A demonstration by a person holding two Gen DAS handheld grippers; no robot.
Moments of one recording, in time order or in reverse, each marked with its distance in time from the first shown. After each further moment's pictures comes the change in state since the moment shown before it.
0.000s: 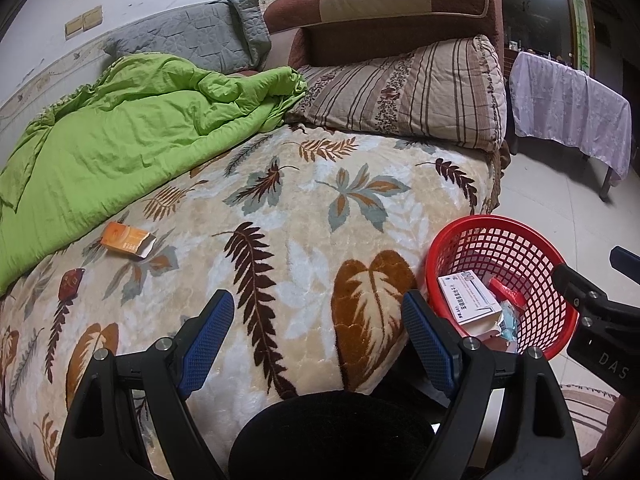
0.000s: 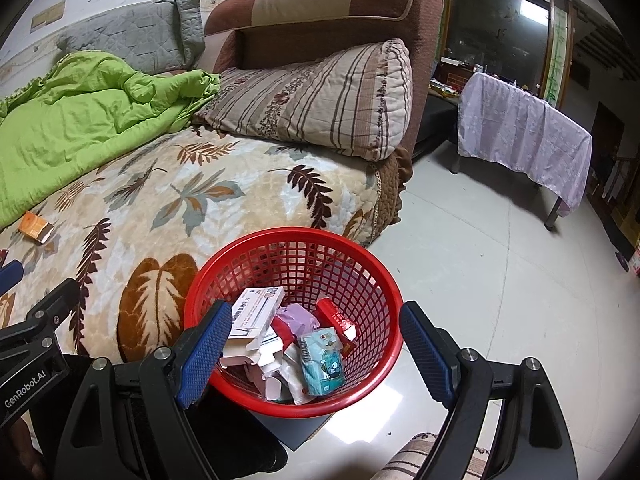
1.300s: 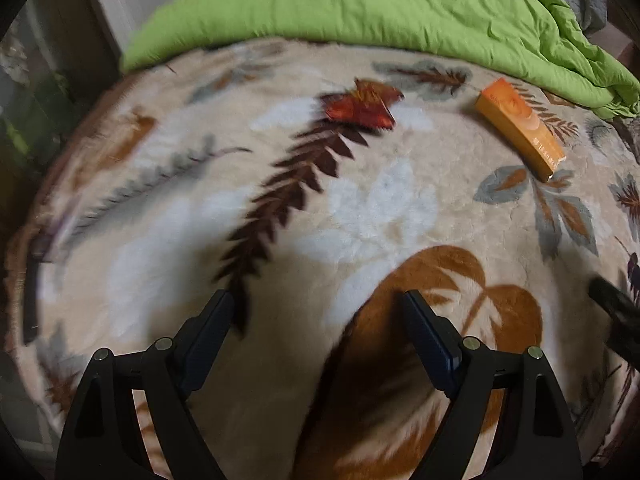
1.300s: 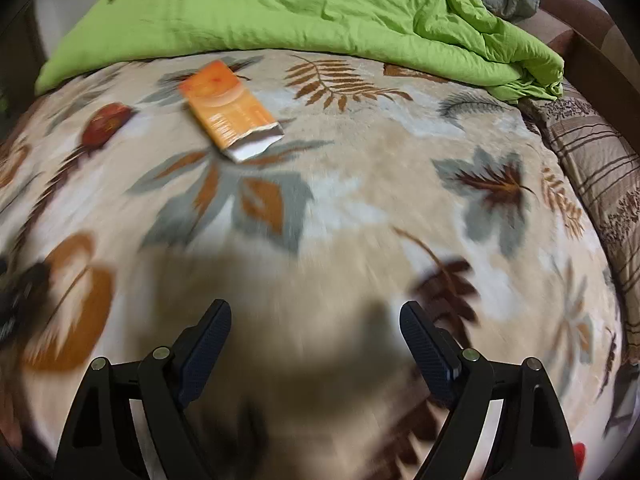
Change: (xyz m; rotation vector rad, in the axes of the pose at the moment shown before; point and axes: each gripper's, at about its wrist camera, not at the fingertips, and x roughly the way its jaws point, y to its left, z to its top) left arm 0.069 0.338 -0.104 -0.686 0.412 0.507; right arm 0.127 0.383 0.042 -0.655 0.205 0.487
